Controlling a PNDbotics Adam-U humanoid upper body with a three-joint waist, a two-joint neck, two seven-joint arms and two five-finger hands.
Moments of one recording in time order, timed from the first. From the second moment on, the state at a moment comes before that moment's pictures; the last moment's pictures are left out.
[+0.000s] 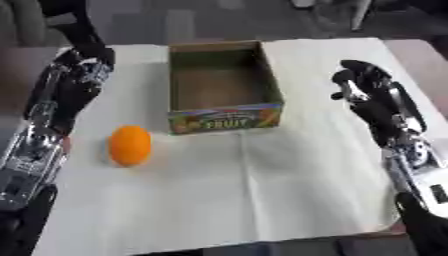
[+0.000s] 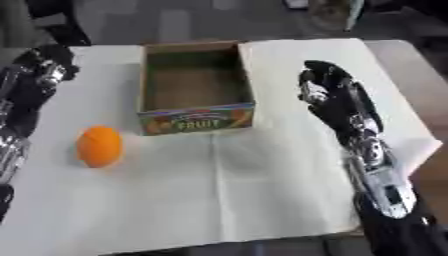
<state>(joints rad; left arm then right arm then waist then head) -0.44 0.33 -0.13 -1.60 0.11 0.10 0.08 -0.32 -0.26 0.06 -1.62 -0.11 -0.02 -0.03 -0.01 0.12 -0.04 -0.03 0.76</state>
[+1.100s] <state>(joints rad) -0.39 0.47 -0.16 -1.64 -0.50 0.13 -0.37 -0.32 -0.26 0.06 -1.62 -0.11 -0.02 -0.03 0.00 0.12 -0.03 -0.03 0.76</state>
